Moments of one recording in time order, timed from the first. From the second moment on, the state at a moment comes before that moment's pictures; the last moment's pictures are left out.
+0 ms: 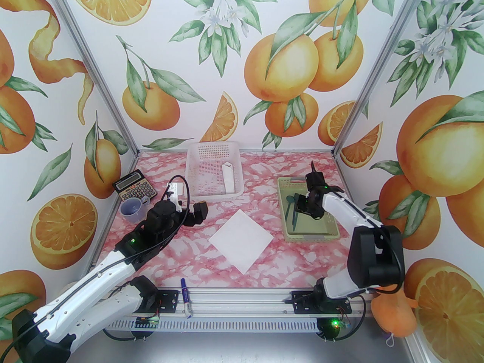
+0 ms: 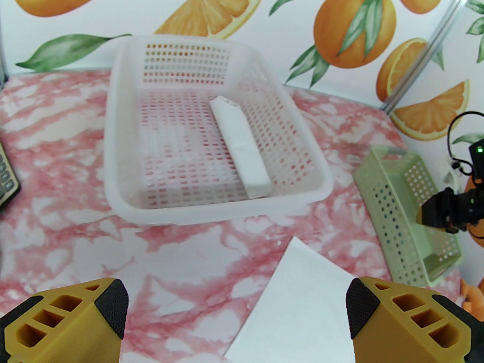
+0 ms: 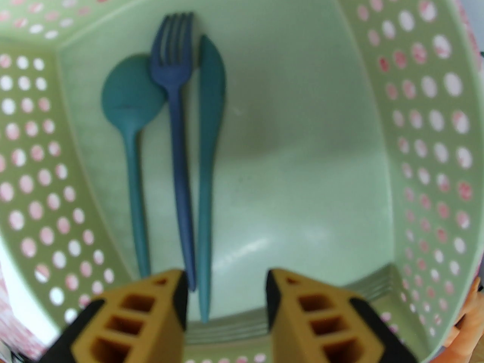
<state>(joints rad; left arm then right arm) -0.63 0.83 0.67 -0.30 -0.27 -0.46 0.03 1.59 1.02 -0.70 0.01 0.38</state>
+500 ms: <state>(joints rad) -0.62 0.87 0.66 -0.34 -0.28 -0.43 0.03 1.75 1.02 -0.63 -0.02 0.40</state>
